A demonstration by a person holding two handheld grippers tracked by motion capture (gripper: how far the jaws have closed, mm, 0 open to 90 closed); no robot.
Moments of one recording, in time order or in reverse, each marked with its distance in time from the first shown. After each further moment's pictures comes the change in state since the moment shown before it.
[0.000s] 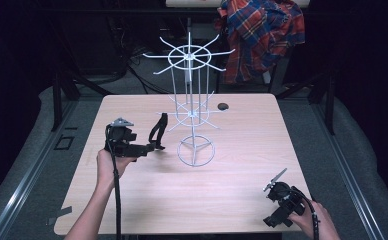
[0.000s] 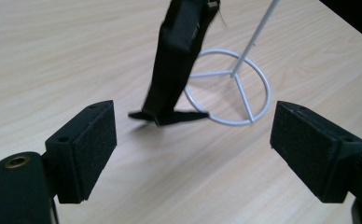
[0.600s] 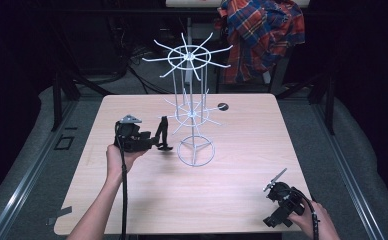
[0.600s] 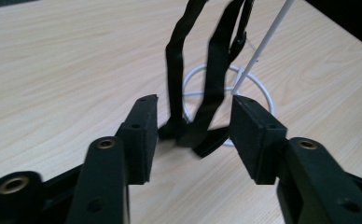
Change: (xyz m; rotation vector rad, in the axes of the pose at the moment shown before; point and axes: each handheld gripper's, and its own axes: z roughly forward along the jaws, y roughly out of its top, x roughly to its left) left arm 0.007 0.013 0.026 -0.046 -0.038 0.023; right arm -0.003 0.000 0.003 0.015 0.022 0.004
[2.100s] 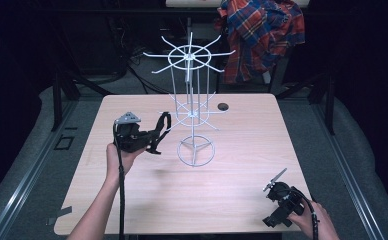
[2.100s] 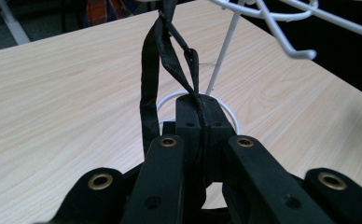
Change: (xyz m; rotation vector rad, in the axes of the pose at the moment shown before) left arm -0.014 0.006 -0.010 -0.096 -0.086 0.070; right arm 0.001 0.000 0.001 -0.018 0.006 0.006
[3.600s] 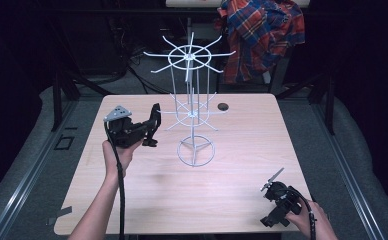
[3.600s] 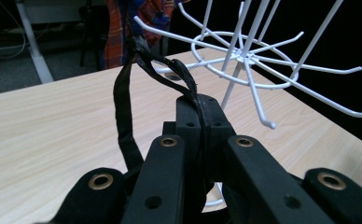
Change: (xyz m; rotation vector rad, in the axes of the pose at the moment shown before) left arm -0.006 0.015 -0.021 -0.177 0.032 -0.030; right arm 0.003 0.005 0.001 0.009 0.007 -0.016
